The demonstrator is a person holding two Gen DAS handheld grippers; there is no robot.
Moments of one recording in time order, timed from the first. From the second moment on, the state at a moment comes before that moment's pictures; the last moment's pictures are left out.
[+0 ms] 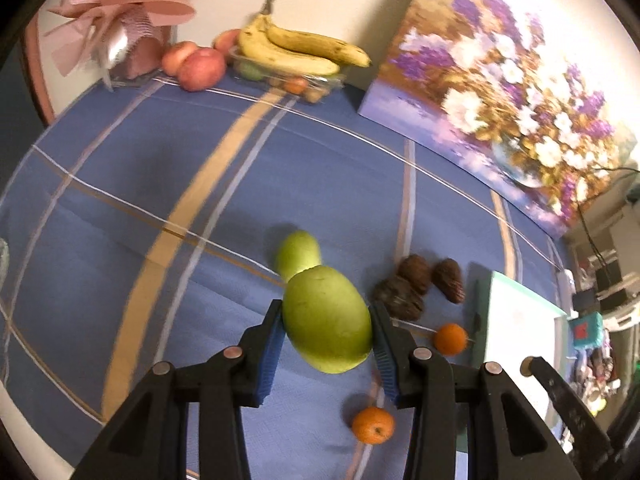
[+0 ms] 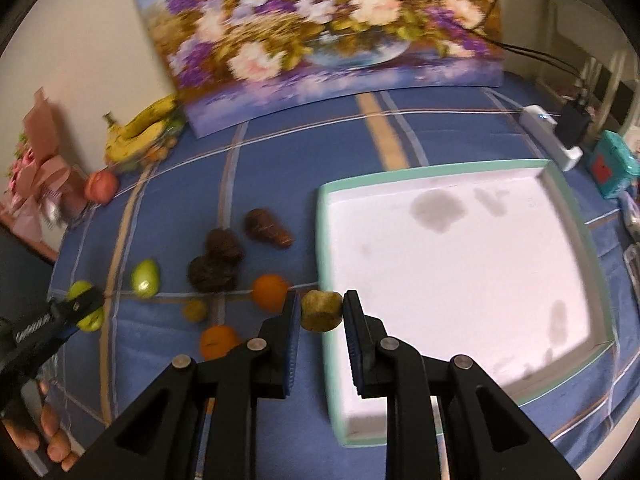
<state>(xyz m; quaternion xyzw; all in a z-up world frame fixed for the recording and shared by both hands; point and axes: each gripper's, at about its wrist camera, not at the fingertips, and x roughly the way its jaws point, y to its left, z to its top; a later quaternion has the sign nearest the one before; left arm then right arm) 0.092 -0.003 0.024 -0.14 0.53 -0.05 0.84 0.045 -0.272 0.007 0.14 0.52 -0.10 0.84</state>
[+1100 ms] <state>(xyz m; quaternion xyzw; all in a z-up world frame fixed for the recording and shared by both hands) 0.043 -0.258 0.000 0.05 0.52 -0.28 0.81 -0.014 -0.455 0.010 0.19 0.47 -0.31 0.80</state>
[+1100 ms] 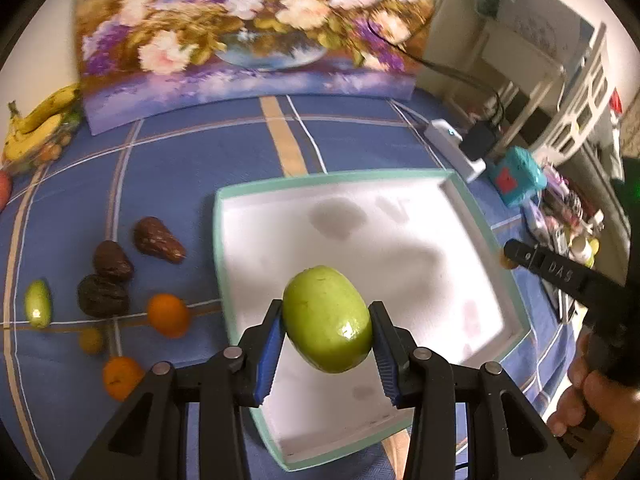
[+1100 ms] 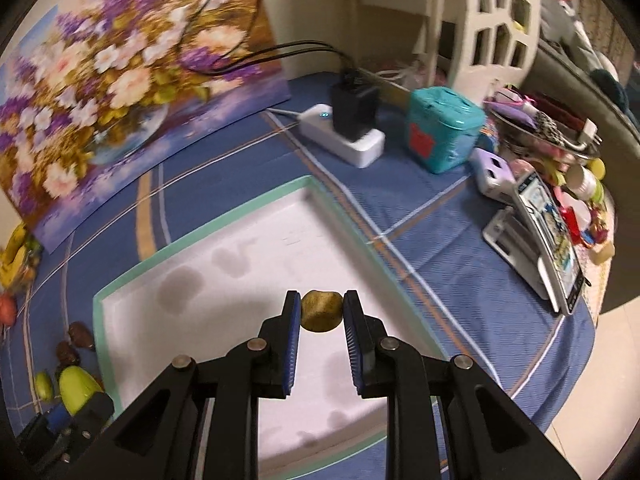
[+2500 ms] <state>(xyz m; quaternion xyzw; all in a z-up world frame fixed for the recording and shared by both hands) 0.039 -0.273 -0.058 0.08 0.58 -0.25 0.77 -0.009 -0.456 -0.025 0.17 0.53 -0.31 0.77</state>
